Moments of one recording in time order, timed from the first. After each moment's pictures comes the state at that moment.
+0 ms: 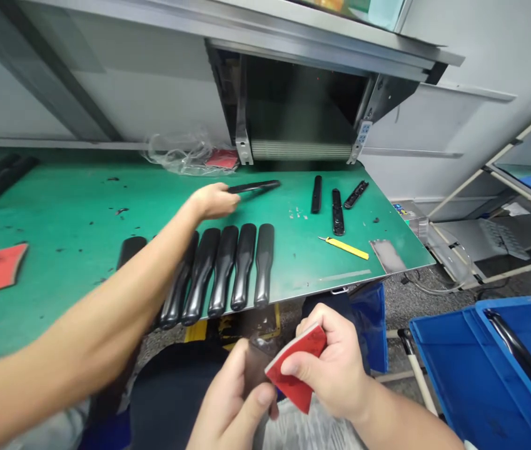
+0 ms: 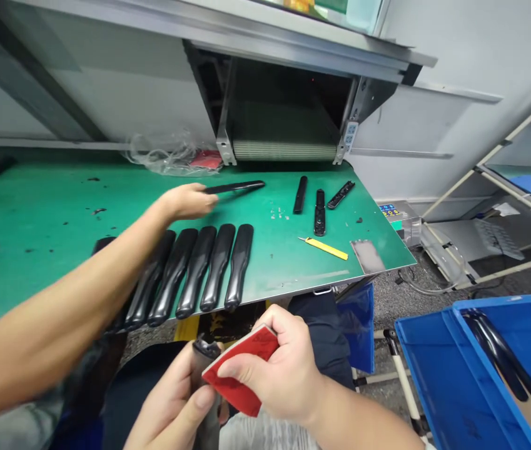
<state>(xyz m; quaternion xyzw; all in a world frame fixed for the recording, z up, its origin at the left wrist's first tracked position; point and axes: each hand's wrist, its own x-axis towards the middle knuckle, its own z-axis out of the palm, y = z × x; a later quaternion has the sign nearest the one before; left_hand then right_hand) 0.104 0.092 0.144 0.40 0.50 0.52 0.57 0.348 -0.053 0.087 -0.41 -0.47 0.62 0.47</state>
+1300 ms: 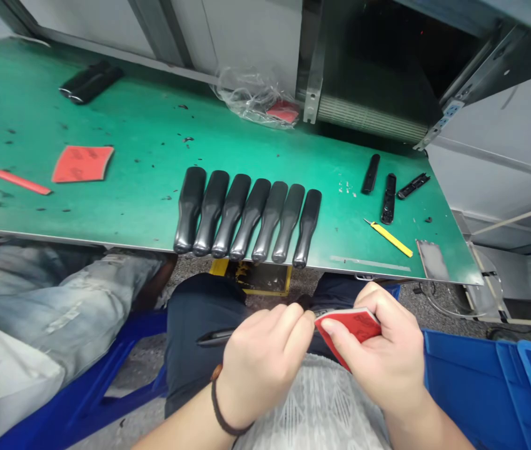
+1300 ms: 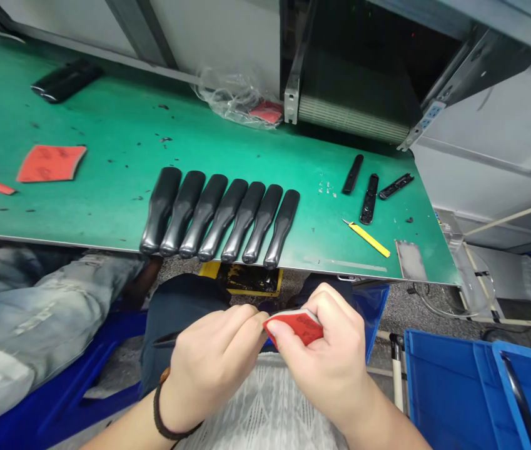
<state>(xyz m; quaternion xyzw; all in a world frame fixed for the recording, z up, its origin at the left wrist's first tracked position) 0.184 -0.108 0.054 0.78 0.53 0.32 -0.08 0.363 -0.048 0.108 -0.43 -0.77 0.27 0.39</state>
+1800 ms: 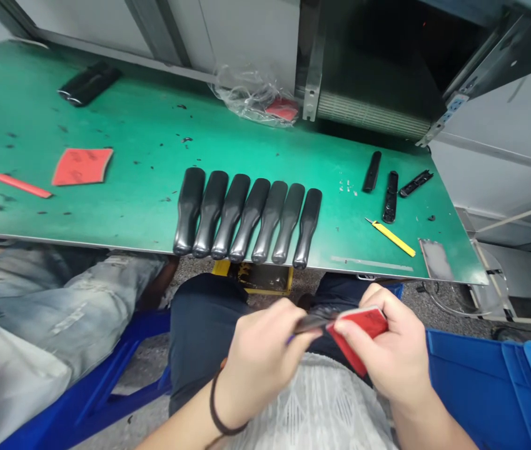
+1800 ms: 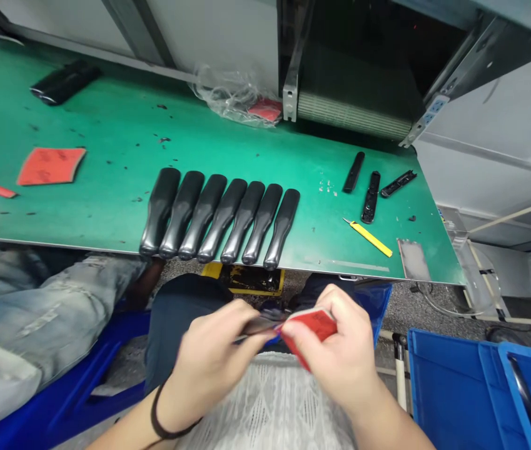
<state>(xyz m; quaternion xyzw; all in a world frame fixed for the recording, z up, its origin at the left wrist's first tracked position) 0.178 -0.106 0.055 0.66 0.57 0.46 0.16 0.388 -0.040 0.083 -0.48 -0.72 0.34 0.37</state>
